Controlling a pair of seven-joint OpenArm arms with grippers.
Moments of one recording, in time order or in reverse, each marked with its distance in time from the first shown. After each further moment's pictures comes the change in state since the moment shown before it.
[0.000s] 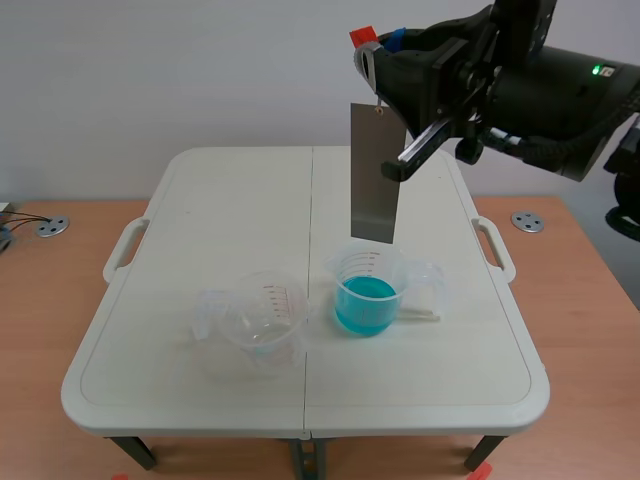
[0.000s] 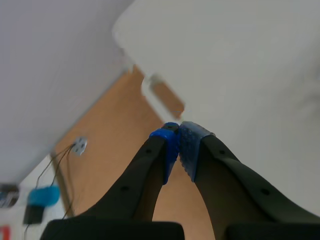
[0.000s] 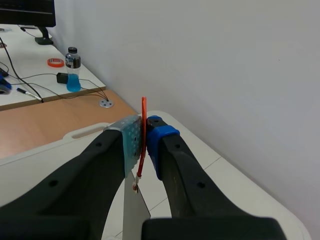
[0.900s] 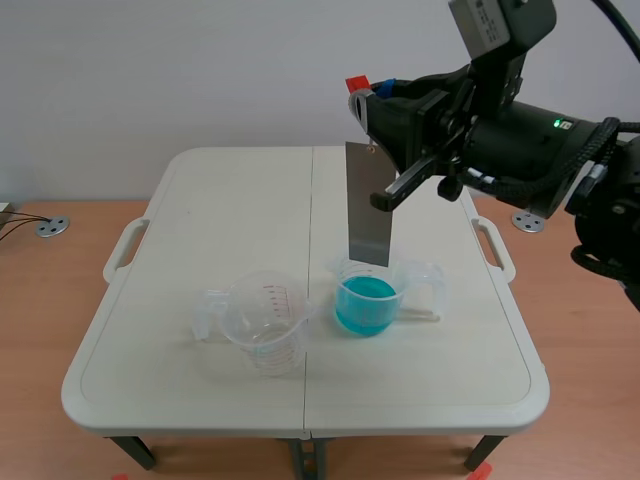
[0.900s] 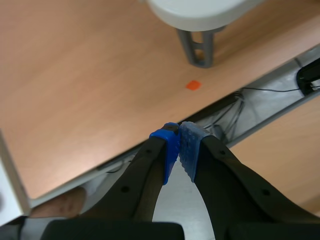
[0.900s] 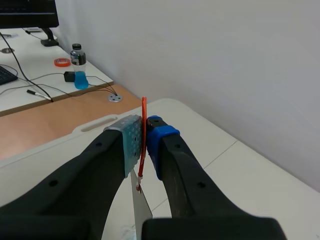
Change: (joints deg) left arm 27.3 11.4 -5.2 -0.1 0.0 3.4 3.5; right arm 0.3 -1.9 -1.7 -8.4 -0.3 0.0 3.5
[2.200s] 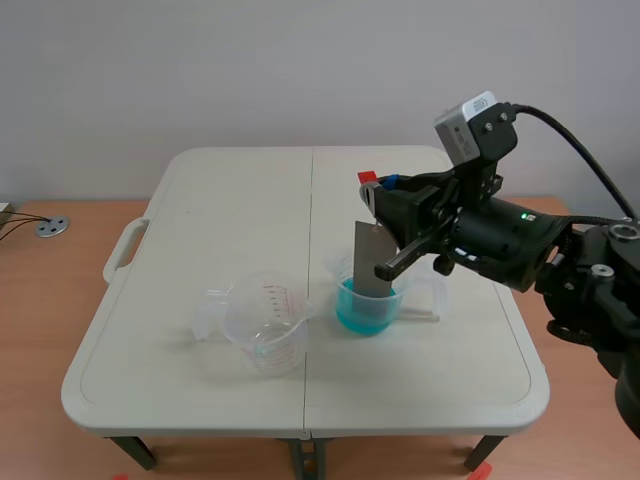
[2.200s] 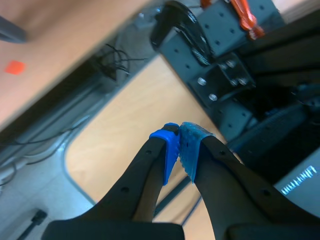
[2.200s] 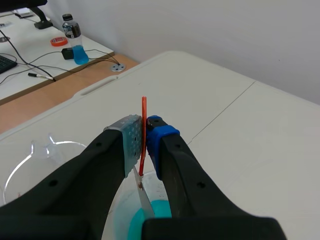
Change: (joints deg) left arm -0.2 2.3 24.7 -2.9 0.0 -0.2 5.3; right arm 0.3 -2.0 -0.6 -17.2 -5.1 1.7 7.7
